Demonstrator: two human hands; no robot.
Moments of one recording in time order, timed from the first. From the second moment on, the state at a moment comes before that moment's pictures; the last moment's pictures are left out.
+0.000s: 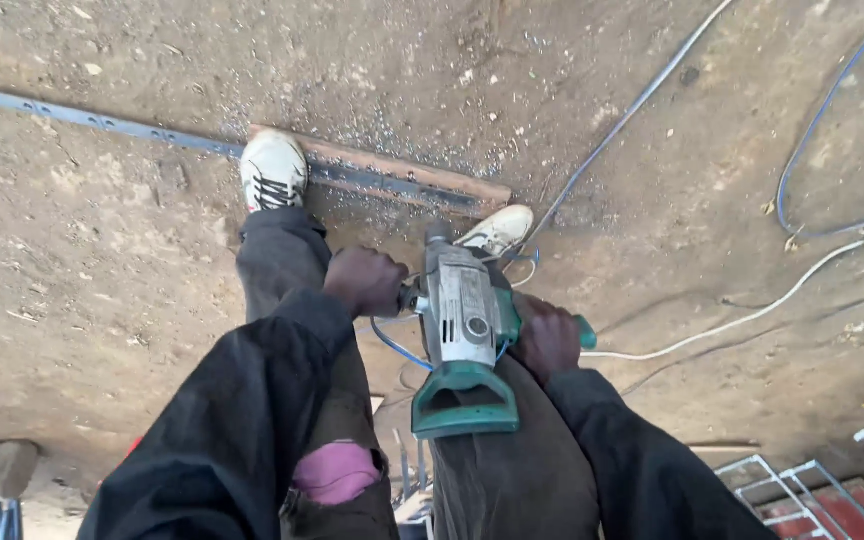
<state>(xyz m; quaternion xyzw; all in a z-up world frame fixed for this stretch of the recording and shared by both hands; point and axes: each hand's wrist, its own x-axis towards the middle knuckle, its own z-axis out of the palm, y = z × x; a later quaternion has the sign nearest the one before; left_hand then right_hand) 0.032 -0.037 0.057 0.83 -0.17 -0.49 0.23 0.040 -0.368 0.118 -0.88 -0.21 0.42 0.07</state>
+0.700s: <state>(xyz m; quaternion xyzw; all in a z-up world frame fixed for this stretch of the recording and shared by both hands) 0.035 -0.032 0.048 0.84 -0.16 -0.47 0.22 0.042 -0.360 0.099 -0.90 -0.19 0.38 0.11</state>
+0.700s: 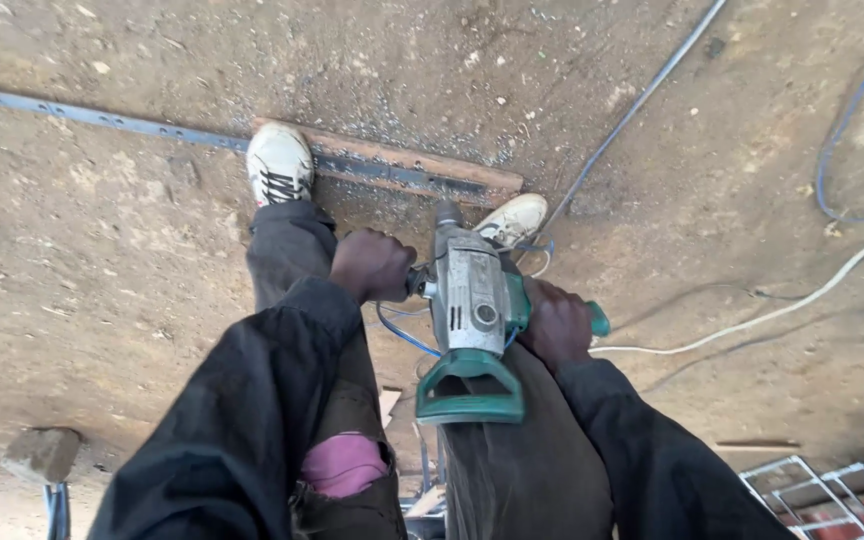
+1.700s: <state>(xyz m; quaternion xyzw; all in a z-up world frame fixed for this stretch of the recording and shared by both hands) 0.003 -0.031 0.014 0.87 -0.24 -0.36 0.25 0.071 -0.355 0.116 -0.89 -0.22 0.40 0.08</state>
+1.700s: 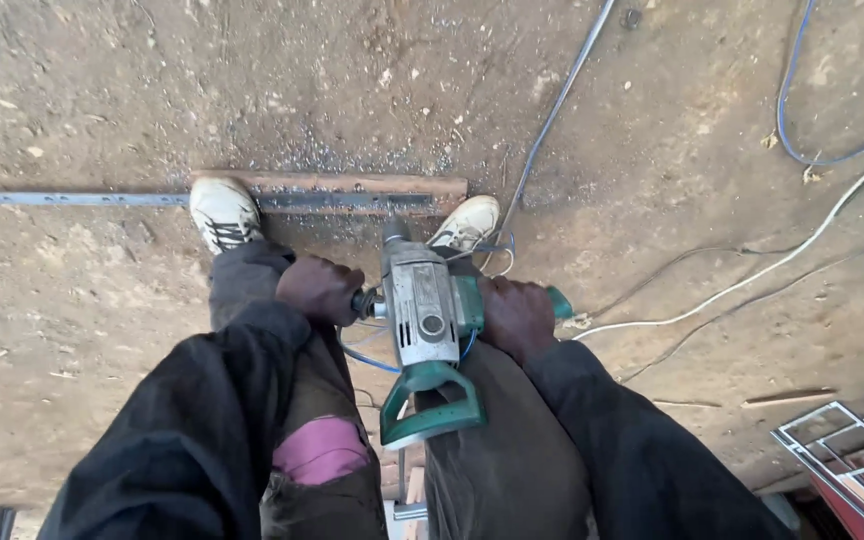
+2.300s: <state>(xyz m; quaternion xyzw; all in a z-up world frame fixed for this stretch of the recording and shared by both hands) 0.004 -0.021 0.000 0.86 -0.24 -0.36 0.26 0.065 -0.357 0.097 -0.91 -0.26 0.33 0.09</state>
